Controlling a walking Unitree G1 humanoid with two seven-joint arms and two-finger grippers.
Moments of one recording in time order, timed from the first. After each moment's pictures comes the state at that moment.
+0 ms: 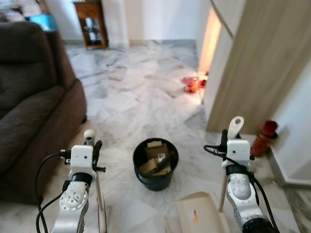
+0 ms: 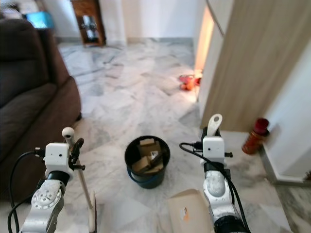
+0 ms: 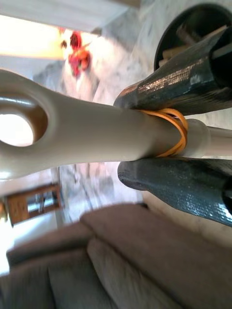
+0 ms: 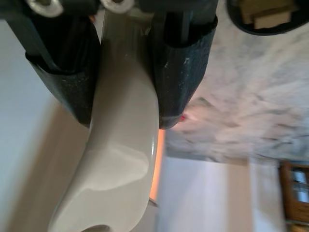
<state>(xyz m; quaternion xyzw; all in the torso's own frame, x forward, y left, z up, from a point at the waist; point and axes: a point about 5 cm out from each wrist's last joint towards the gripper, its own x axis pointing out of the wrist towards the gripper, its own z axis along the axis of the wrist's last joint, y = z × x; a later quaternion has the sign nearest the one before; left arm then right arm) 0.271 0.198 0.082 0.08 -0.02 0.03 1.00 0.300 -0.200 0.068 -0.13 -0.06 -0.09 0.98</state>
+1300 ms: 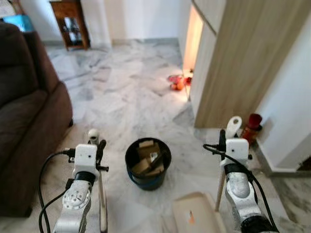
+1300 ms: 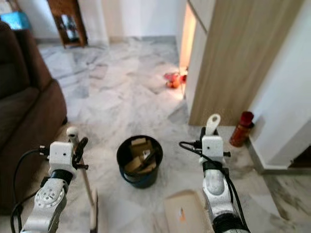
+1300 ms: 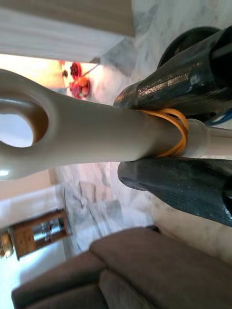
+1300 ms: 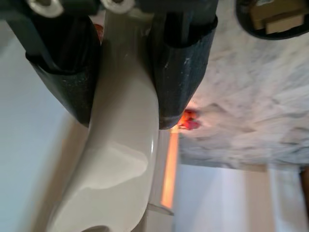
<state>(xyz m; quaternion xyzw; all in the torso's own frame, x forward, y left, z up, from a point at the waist) 0.274 0.190 0.082 0.09 -0.03 0.01 1.00 0.304 -0.199 0.066 -0.12 -0.05 -0.08 0.99</state>
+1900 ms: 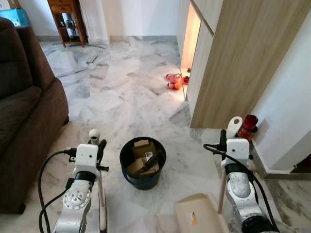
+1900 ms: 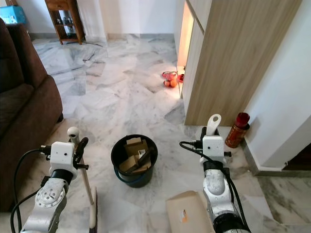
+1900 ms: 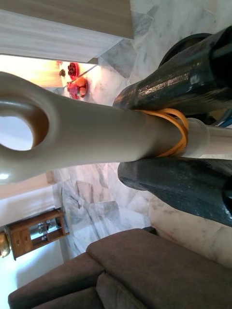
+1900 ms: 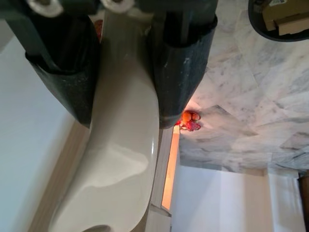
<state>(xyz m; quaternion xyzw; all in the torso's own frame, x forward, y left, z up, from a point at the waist) 0.274 0.191 0.082 0.10 -0.02 0.01 0.99 0.304 -0.198 0.065 -0.13 -0.05 -0.08 0.99</state>
